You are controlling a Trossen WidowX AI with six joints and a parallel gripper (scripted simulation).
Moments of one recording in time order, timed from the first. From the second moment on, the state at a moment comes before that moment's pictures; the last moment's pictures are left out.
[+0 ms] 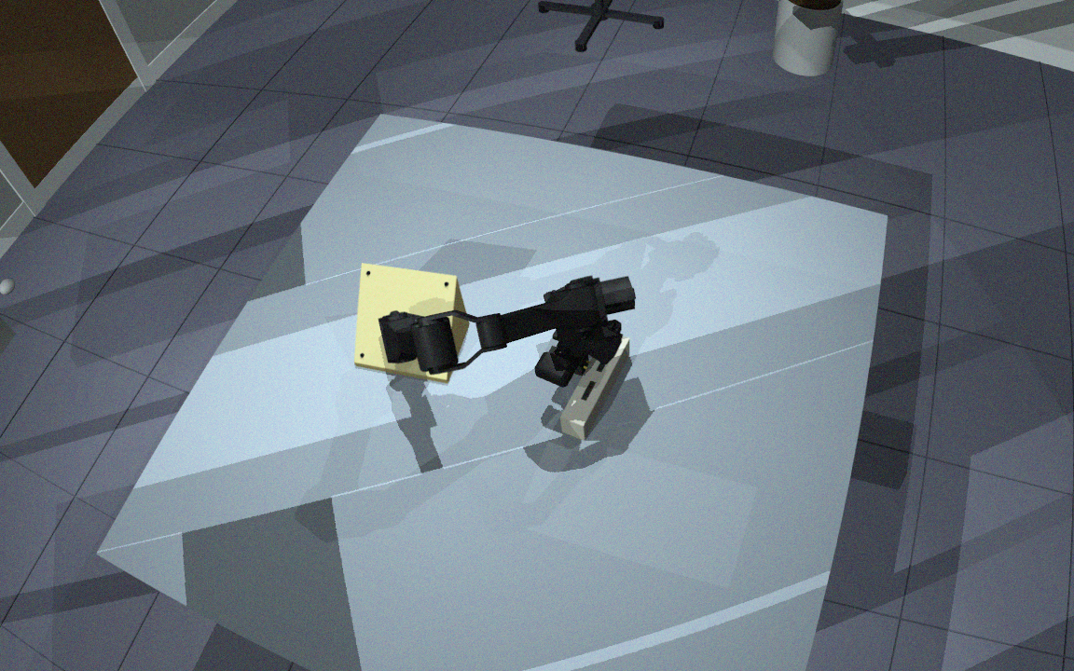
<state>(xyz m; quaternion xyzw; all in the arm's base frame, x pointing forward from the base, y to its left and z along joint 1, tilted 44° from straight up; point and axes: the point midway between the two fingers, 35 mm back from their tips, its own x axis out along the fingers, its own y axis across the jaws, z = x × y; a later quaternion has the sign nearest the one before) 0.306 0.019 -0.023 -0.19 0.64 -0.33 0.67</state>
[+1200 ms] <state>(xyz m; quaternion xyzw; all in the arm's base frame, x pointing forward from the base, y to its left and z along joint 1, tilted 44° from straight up) 0.314 0.018 -0.021 -0.19 0.64 -0.32 0.67</state>
